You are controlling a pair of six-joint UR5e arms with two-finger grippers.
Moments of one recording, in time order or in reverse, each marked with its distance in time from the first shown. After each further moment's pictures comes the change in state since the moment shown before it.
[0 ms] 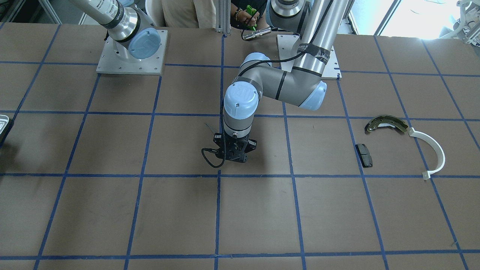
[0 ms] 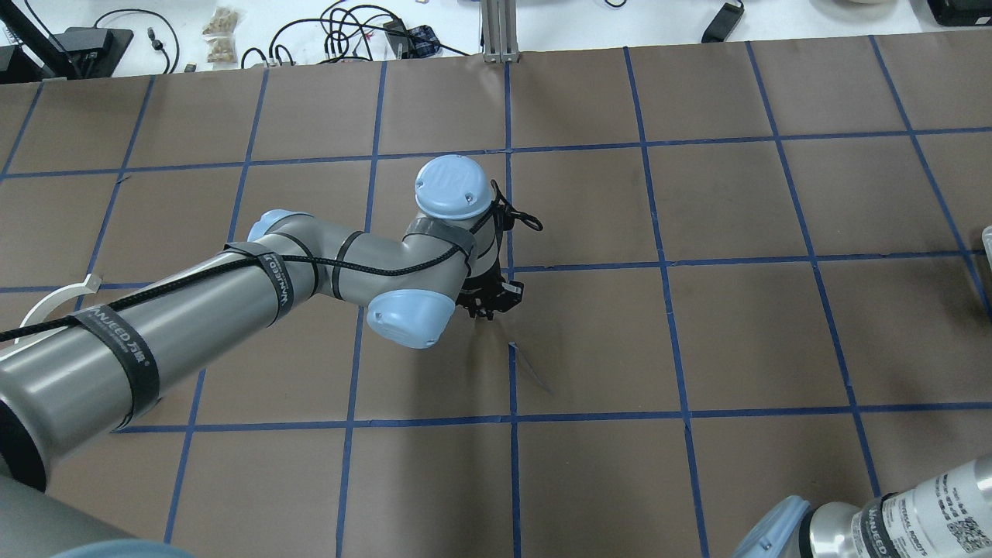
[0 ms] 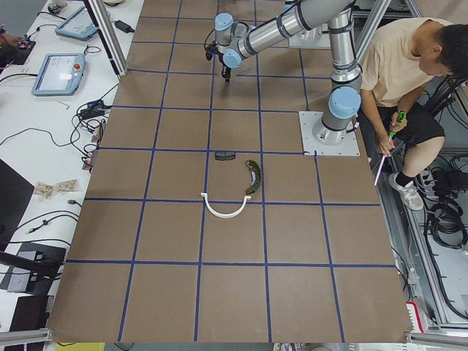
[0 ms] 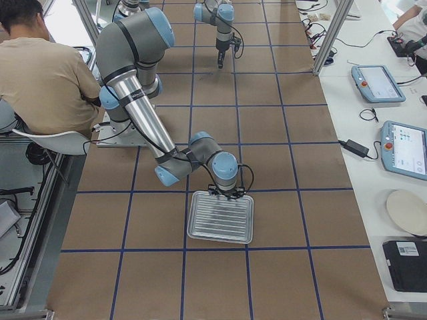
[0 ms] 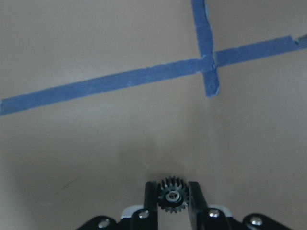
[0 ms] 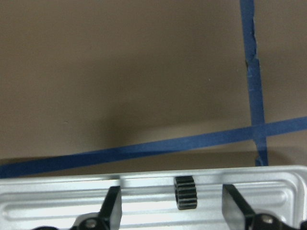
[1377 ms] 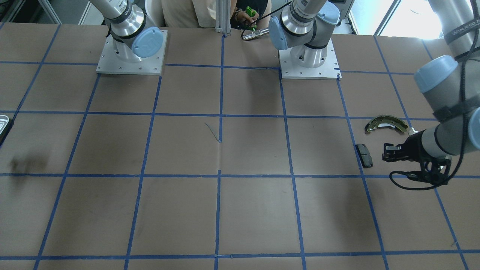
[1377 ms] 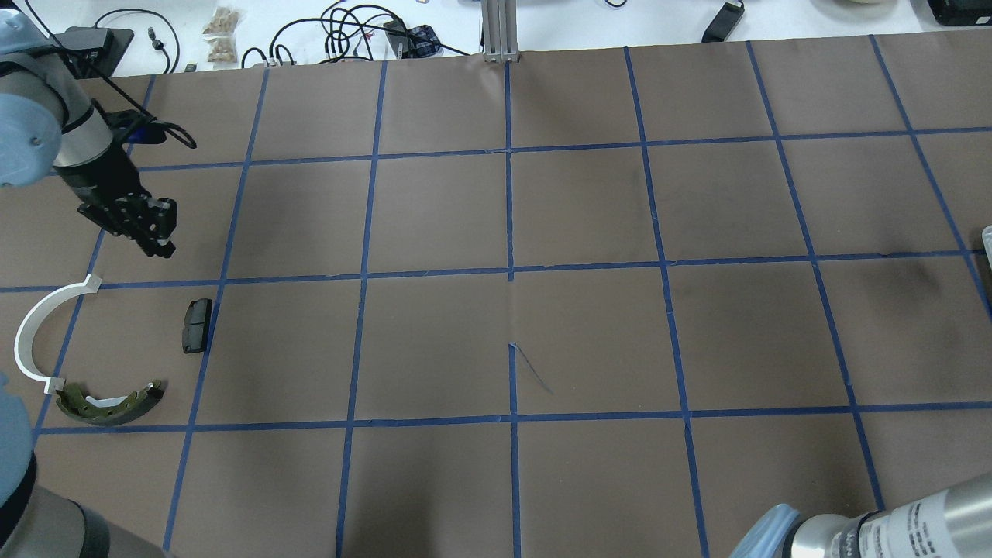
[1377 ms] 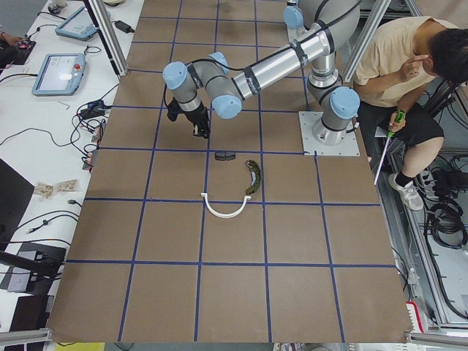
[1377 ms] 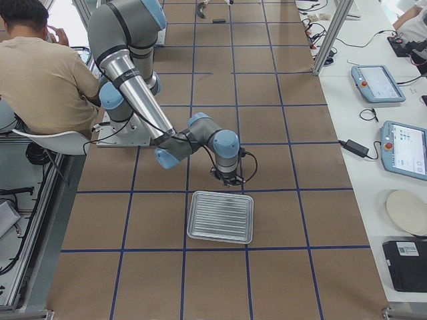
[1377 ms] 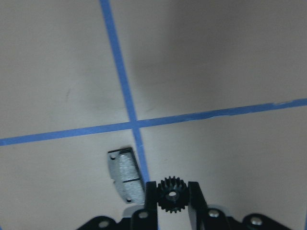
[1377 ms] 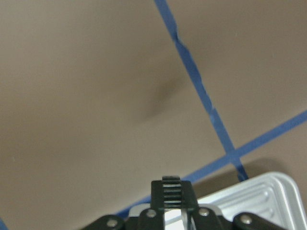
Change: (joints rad) left arm 0.786 0.061 0.237 -0.475 0.142 0.725; right arm 0.113 -0.172 0.069 0.081 -0.029 0.470
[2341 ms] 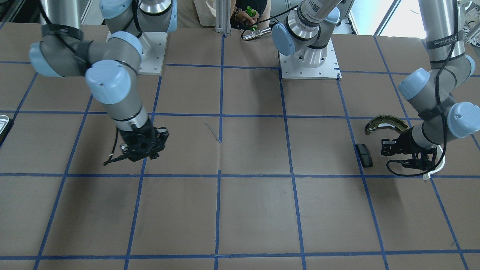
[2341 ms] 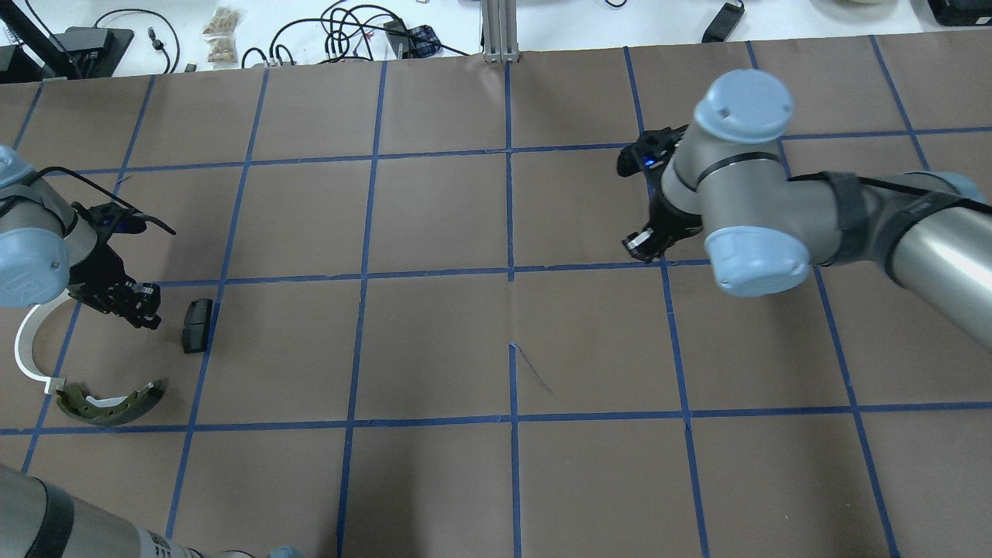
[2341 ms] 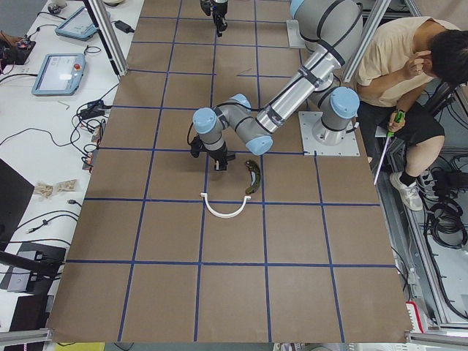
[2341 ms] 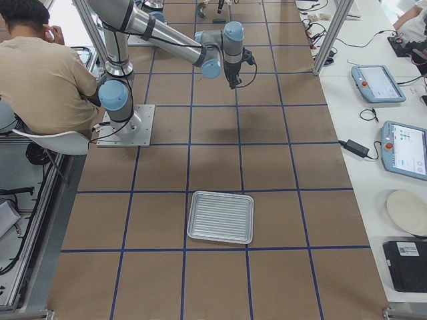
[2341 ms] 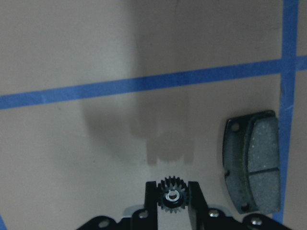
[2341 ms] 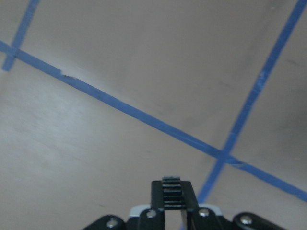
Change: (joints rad) left arm 0.147 -0.011 -0.308 0.379 0.006 0.135; right arm 0.936 -0.075 0.073 -0.008 -0.001 1.606
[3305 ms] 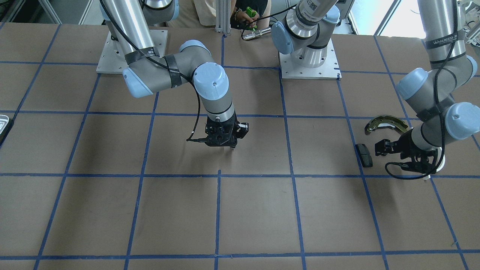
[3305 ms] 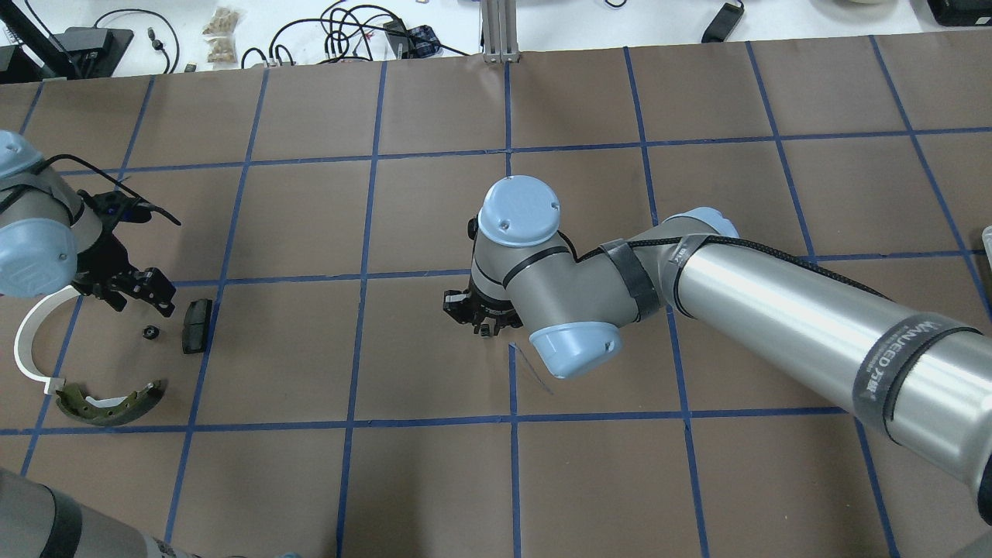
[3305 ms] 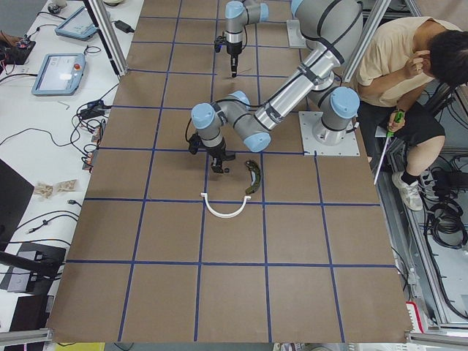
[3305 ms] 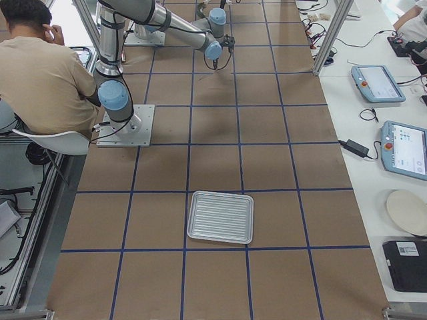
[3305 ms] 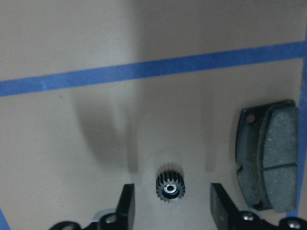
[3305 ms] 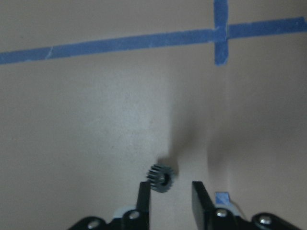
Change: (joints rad) left arm -0.073 0.012 0.061 -0.043 0.022 -0.024; right arm 0.305 0.156 -0.050 -0.124 0.123 0.777
